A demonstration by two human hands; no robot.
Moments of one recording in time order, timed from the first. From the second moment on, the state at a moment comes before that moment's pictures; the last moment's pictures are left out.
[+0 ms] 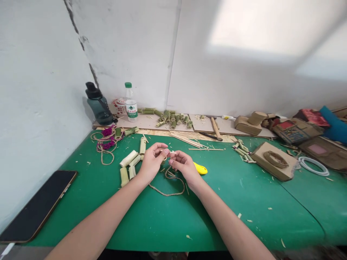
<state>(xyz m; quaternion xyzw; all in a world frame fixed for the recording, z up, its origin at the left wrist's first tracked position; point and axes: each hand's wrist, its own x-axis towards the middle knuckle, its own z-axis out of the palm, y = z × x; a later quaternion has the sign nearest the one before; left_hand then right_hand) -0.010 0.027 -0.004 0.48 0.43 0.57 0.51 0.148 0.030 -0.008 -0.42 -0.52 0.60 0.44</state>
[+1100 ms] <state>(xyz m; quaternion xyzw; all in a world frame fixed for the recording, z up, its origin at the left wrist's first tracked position) -0.010 0.013 0.009 0.64 0.44 0.45 0.45 0.158 0.031 -0.008 -0.43 -0.61 0.45 0.49</state>
